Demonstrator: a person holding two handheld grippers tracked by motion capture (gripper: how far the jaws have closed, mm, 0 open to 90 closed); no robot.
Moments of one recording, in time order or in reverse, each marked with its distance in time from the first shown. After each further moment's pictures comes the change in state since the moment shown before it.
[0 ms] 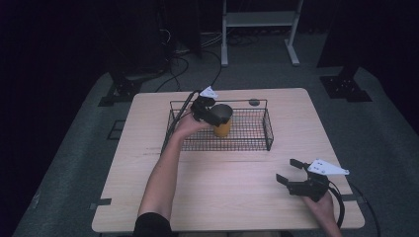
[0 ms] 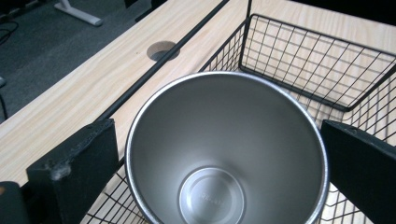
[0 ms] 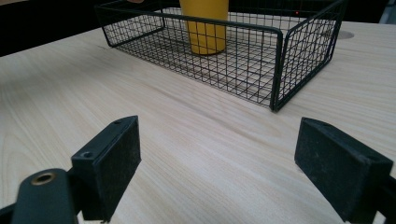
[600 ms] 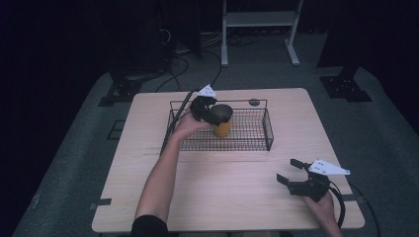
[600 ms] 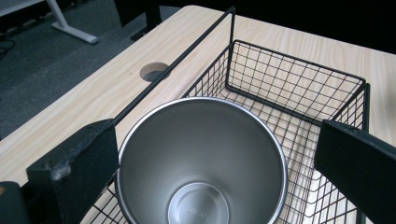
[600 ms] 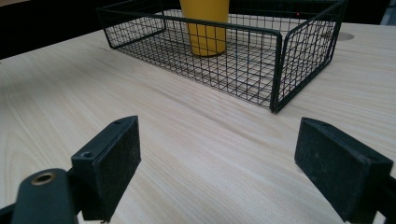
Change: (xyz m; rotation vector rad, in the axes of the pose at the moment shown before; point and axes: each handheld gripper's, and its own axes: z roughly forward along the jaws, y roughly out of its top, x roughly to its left) left arm -0.008 0.006 -0.011 -0.066 -0.022 0.003; right arm -0.001 0.000 -0.001 -0.007 0.006 0.000
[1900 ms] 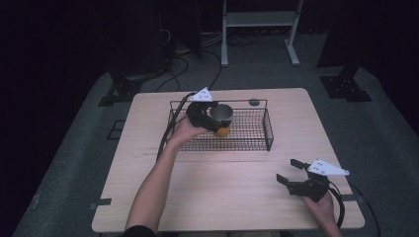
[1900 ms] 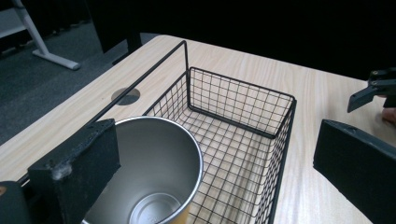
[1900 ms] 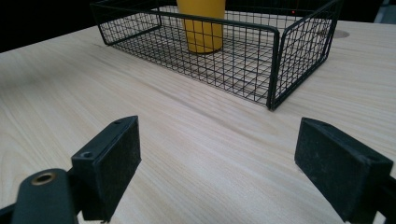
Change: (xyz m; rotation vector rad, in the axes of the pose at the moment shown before) left arm -0.030 0.000 -0.030 -0.105 -0.077 0.023; right arm 0.002 0.000 0.001 0.012 -0.021 -0.003
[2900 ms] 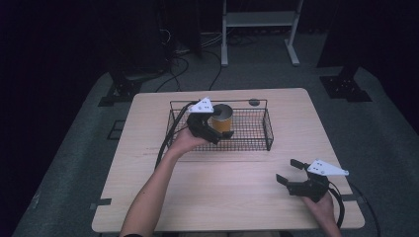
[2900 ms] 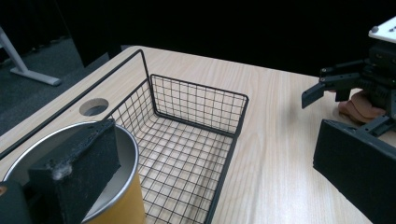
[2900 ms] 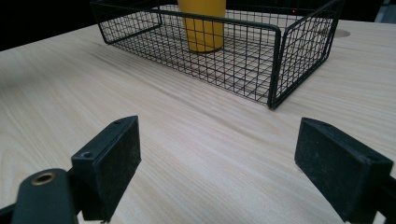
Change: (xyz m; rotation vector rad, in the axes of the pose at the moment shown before) left arm -0.035 -0.006 -0.011 -0.028 -0.059 0.061; right arm 0.001 0.000 0.000 0.005 0.000 -0.003
